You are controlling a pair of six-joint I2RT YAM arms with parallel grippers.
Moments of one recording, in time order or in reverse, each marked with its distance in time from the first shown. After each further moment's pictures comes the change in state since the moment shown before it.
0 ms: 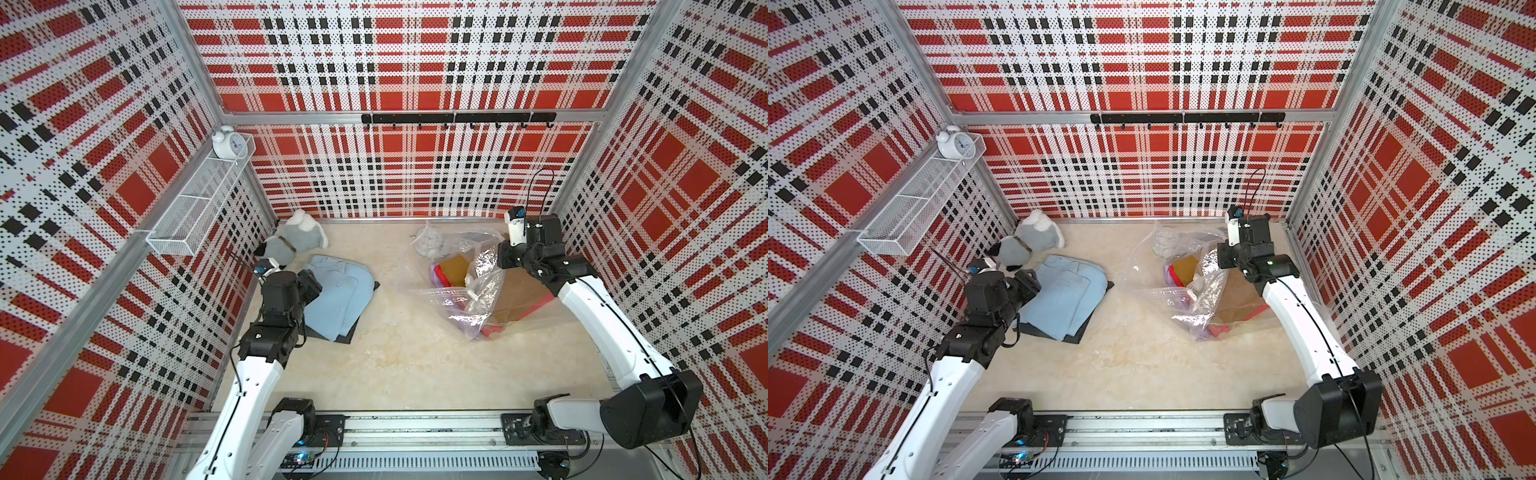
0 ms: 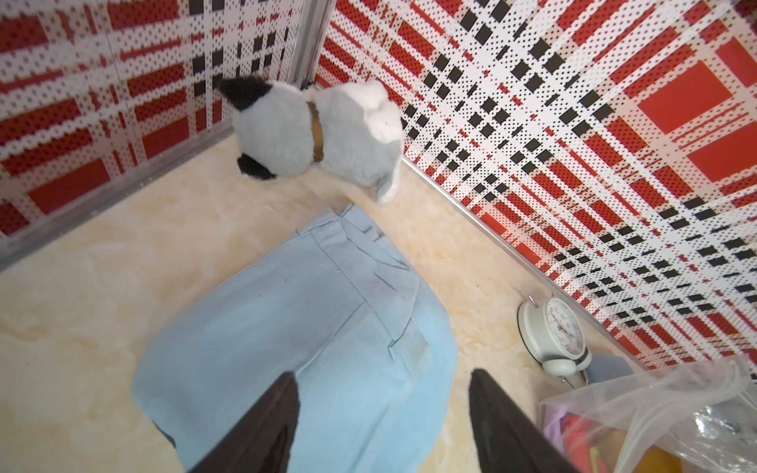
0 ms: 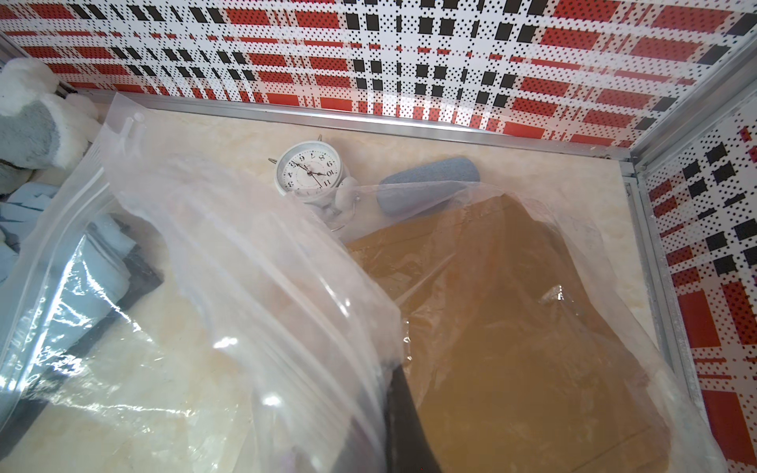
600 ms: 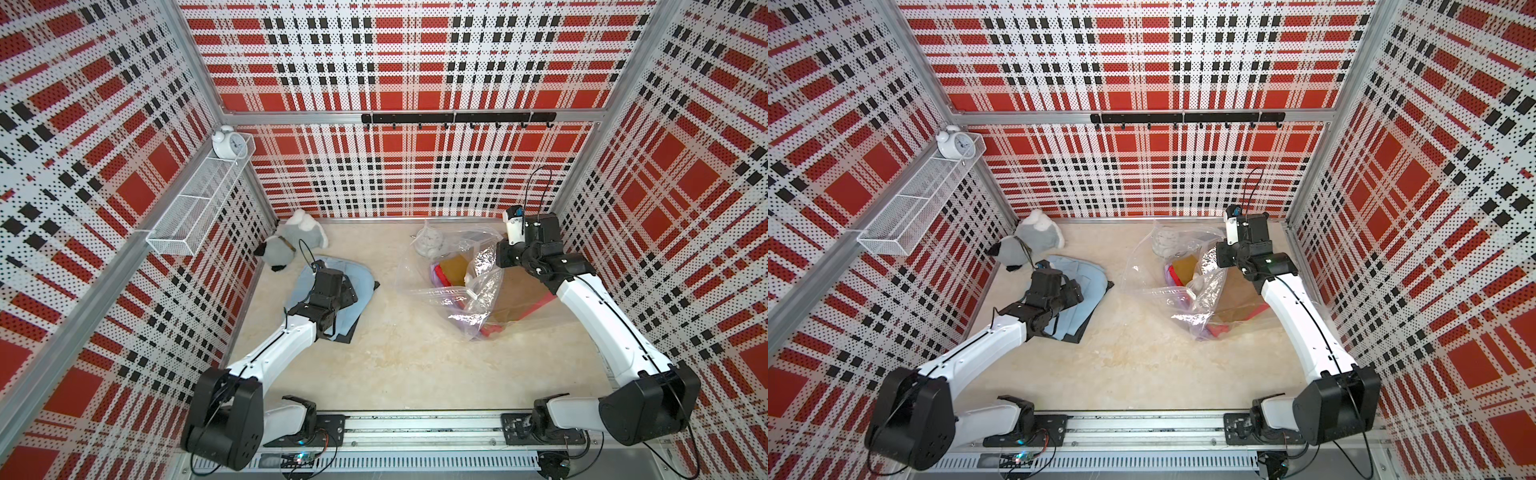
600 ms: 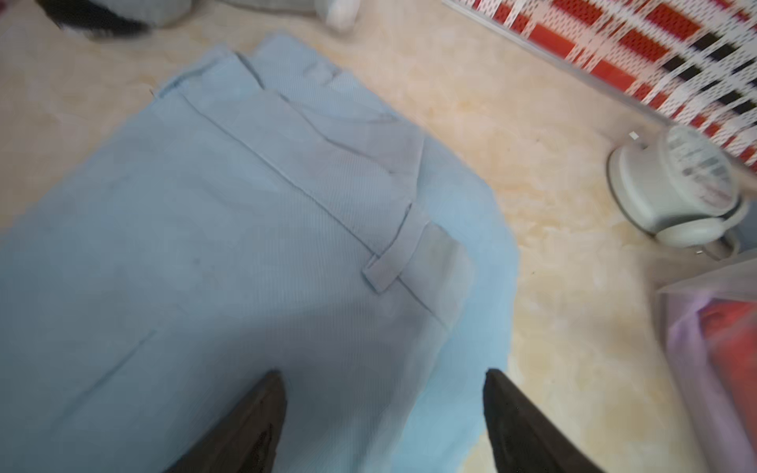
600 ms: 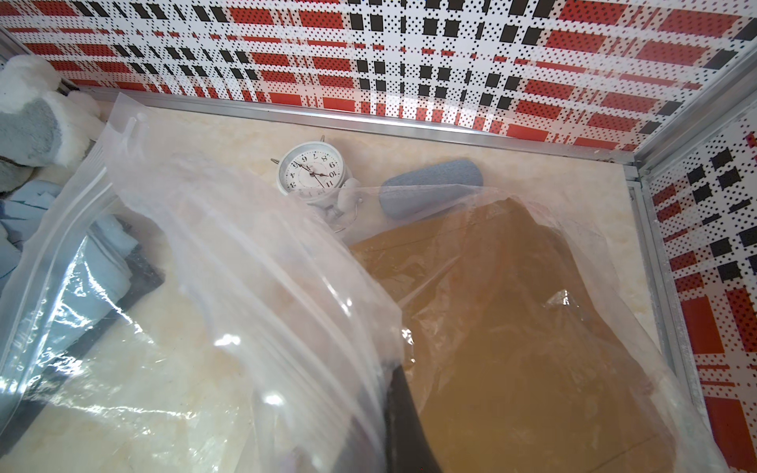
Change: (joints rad) left arm -0.168 0.471 -0.114 0.255 0.030 0.092; right arm 0.011 0.014 0.006 0.001 0.000 -0.003
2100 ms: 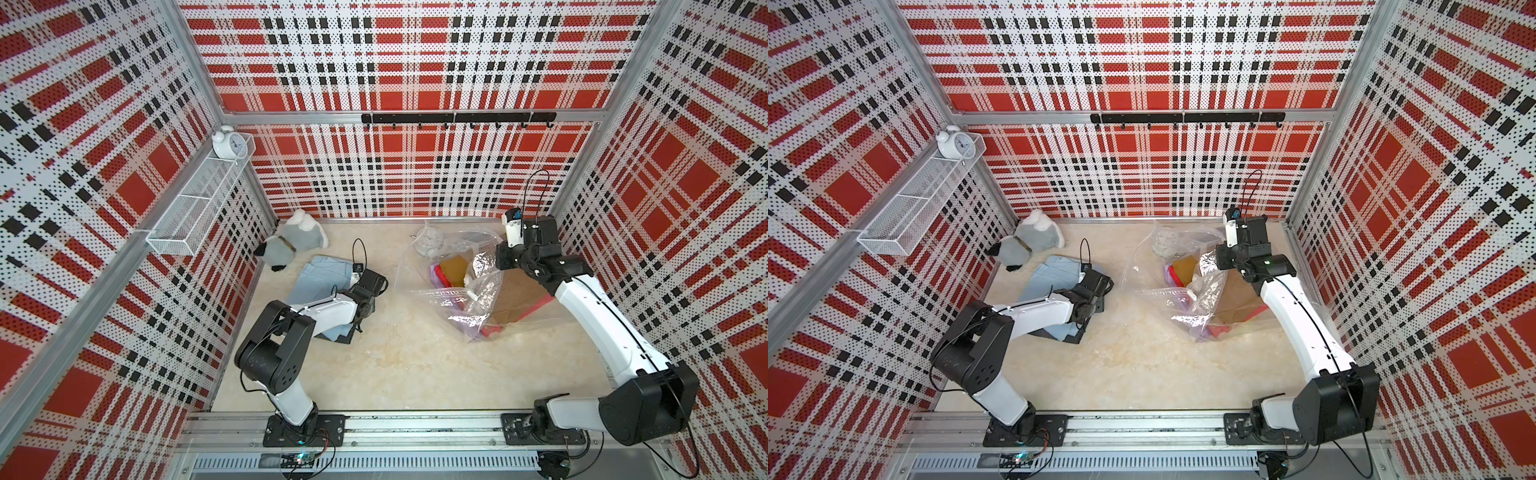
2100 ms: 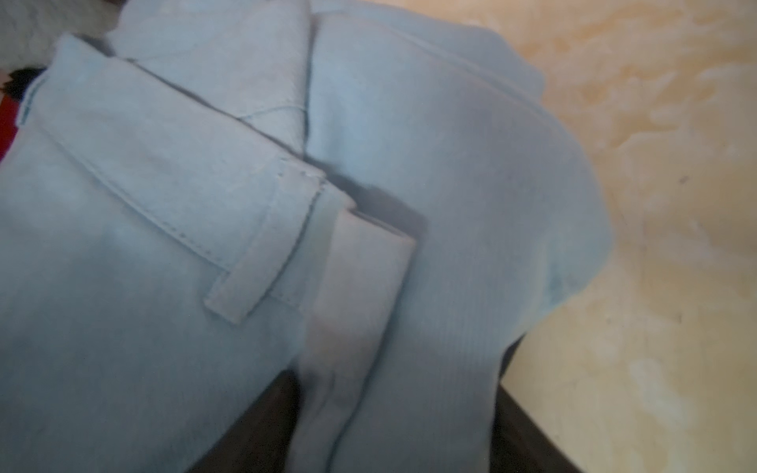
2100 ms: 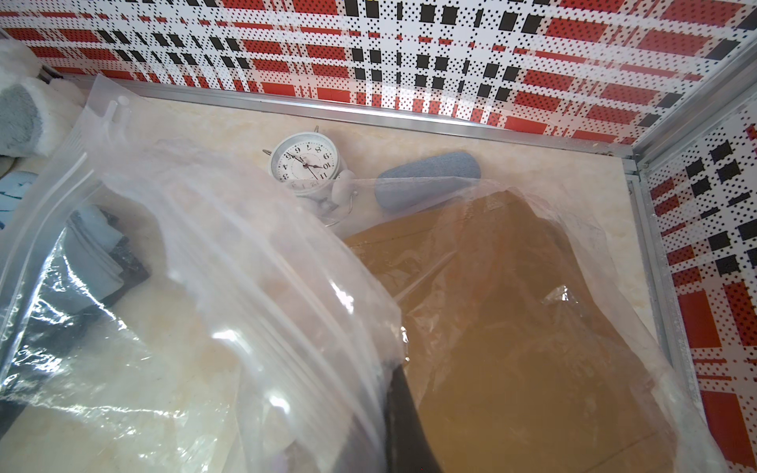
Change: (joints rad) left arm -0.214 0.393 0.191 -0.070 -0.315 0.134; right arm 0.000 0.000 -0.029 0.015 0.012 -0.008
